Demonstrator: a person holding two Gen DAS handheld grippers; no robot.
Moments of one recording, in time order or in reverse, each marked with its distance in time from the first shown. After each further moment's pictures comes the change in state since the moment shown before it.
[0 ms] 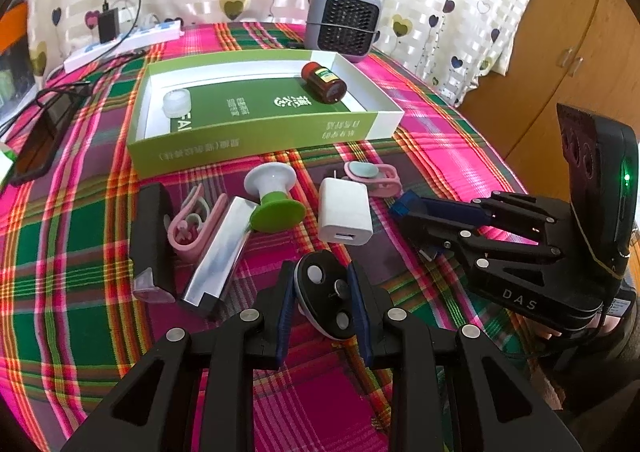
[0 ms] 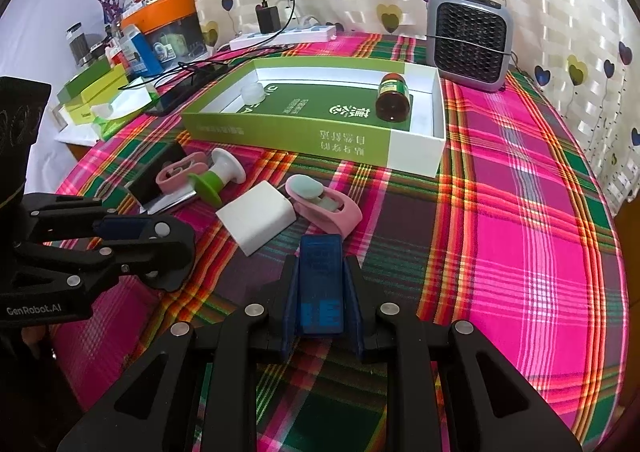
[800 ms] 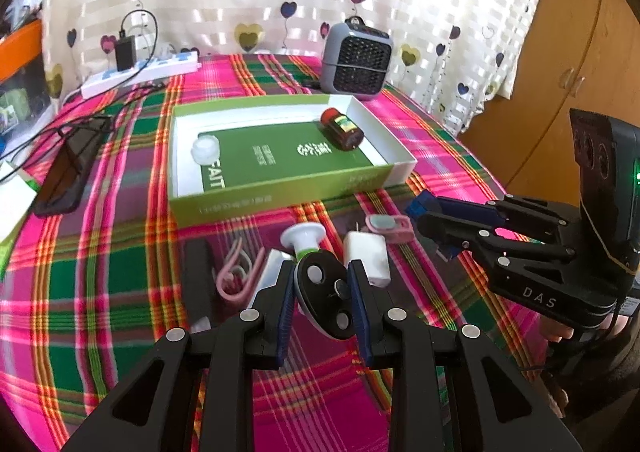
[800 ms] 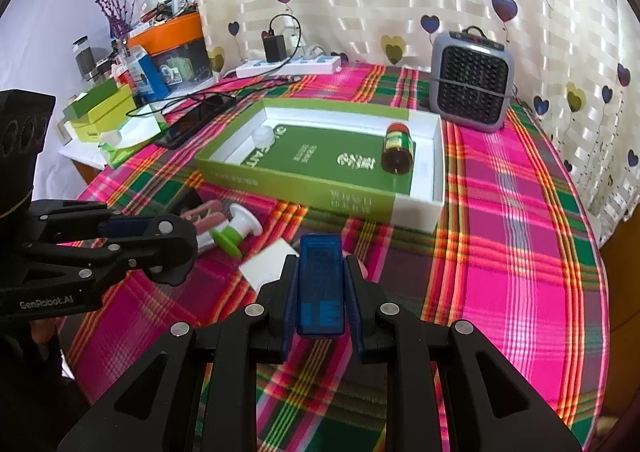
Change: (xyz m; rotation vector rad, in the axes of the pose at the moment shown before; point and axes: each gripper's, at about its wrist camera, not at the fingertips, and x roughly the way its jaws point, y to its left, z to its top) left arm -0.023 0.015 0.023 -0.005 -0.089 0.030; right arm -0.017 0.012 0.034 -0.018 -0.073 -0.002
